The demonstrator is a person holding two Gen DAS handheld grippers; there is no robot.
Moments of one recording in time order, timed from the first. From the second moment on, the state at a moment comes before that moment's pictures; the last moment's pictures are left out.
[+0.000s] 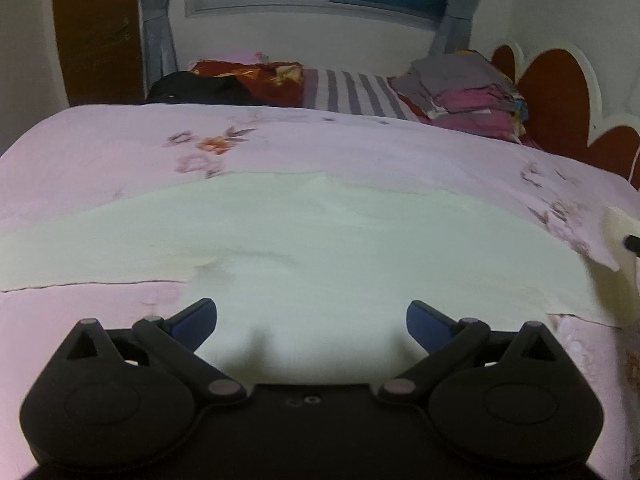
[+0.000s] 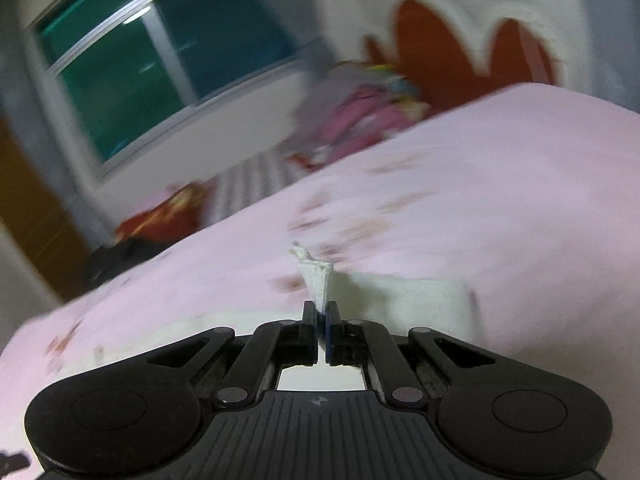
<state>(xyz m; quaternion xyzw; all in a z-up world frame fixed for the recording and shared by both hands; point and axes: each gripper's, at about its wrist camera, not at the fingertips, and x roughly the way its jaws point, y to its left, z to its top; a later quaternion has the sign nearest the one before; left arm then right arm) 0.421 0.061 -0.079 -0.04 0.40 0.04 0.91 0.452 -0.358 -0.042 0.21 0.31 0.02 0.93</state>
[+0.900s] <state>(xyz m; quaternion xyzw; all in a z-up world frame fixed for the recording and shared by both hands) 0.451 0.158 -0.102 -0.17 0.41 -0.09 0.89 0.446 -0.100 -0.110 0.06 0.38 0.13 0.91</state>
